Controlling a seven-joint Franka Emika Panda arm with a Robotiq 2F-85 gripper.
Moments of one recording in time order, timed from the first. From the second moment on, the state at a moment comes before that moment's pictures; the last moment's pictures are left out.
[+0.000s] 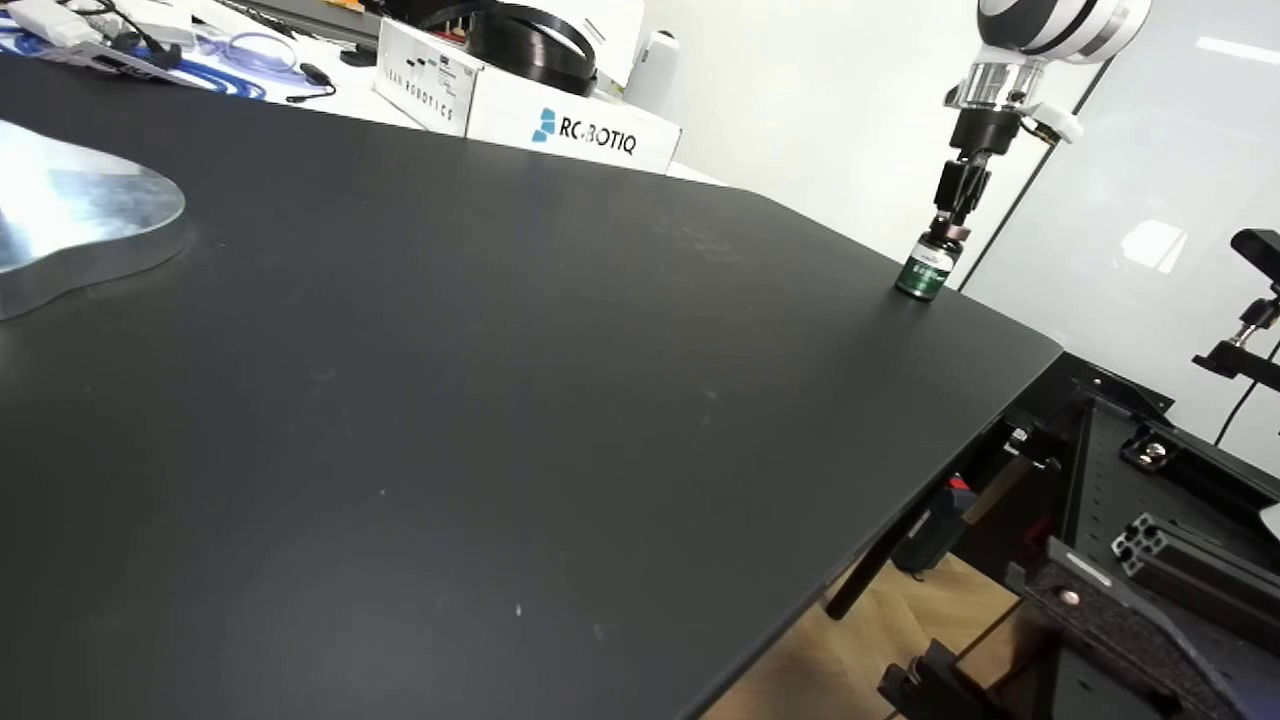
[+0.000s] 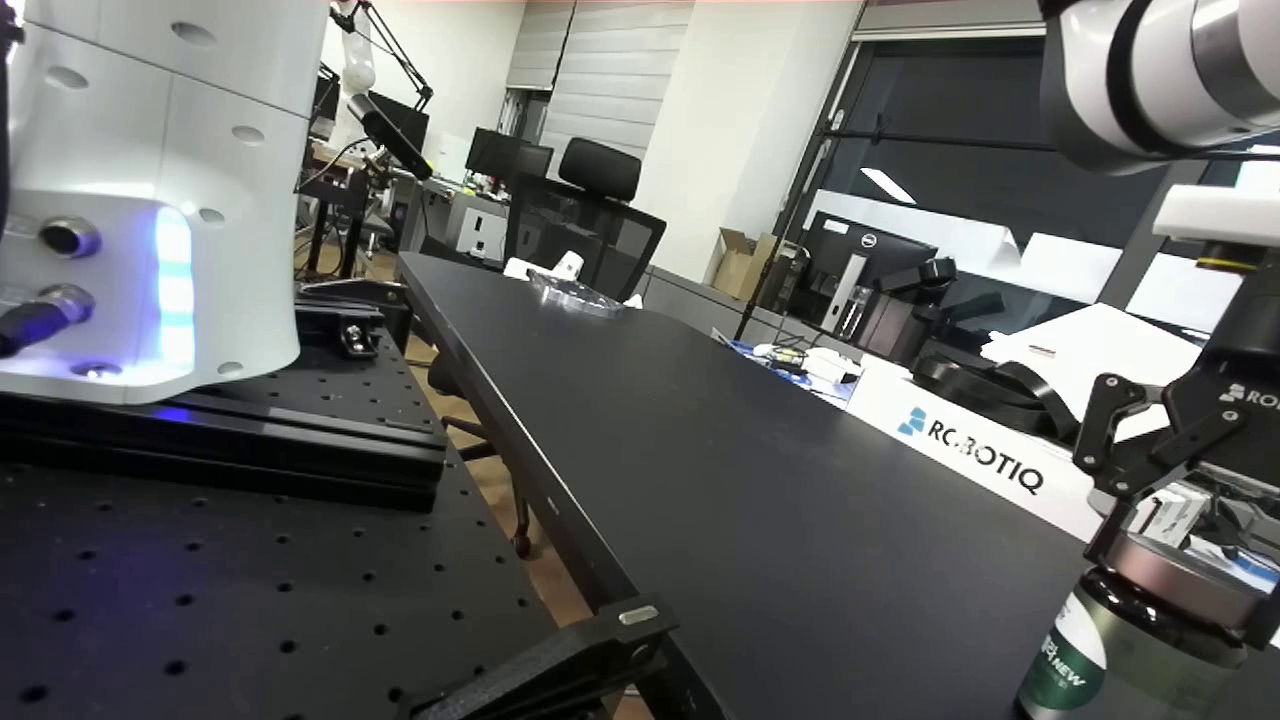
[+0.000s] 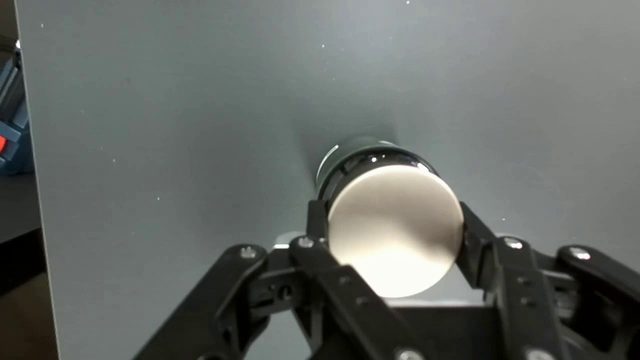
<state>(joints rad) -0.45 0.44 -0.24 -2.03 -0.05 2.35 -0.57</state>
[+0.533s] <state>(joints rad) -0.41 0.46 -0.32 -2.01 -0.09 2.40 -0.20</state>
